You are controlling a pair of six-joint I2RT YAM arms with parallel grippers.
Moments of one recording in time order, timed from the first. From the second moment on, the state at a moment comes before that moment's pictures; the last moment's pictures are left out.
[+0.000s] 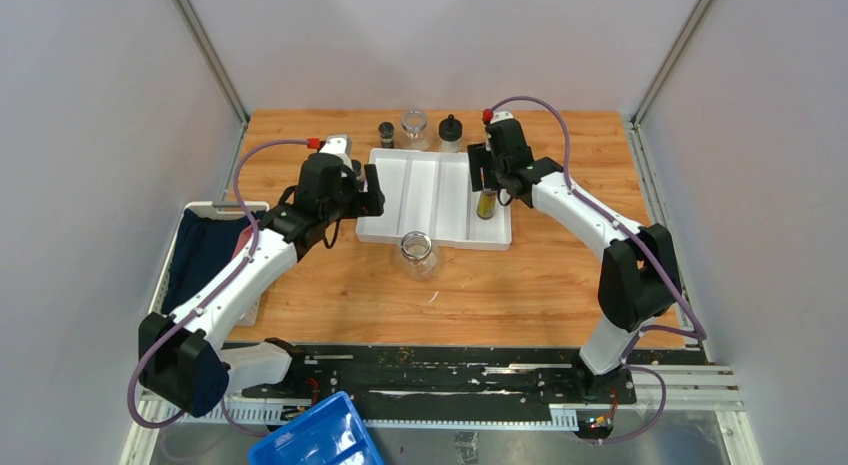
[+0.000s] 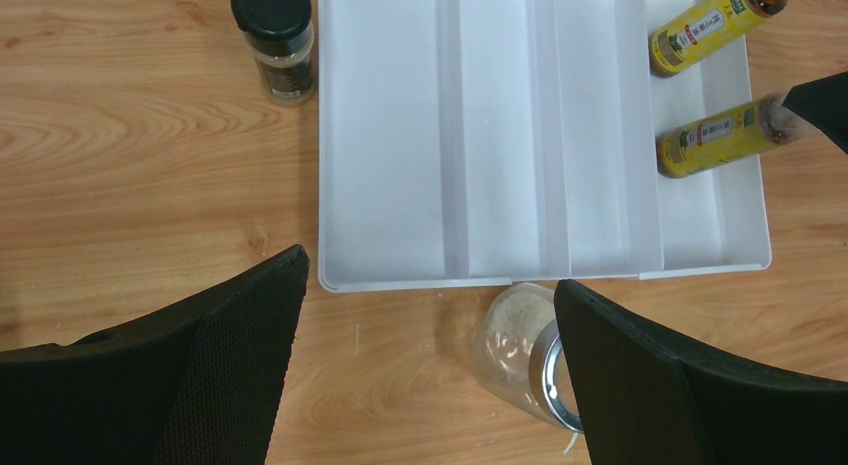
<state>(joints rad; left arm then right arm) -0.43 1.20 0.99 -0.34 -0.13 -0.37 0.48 1.69 1.37 -0.37 0.22 0.14</state>
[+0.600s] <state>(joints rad) -0.43 1.19 0.98 -0.34 -0.13 -0.37 0.49 1.59 1.36 -0.37 0.24 0.14</state>
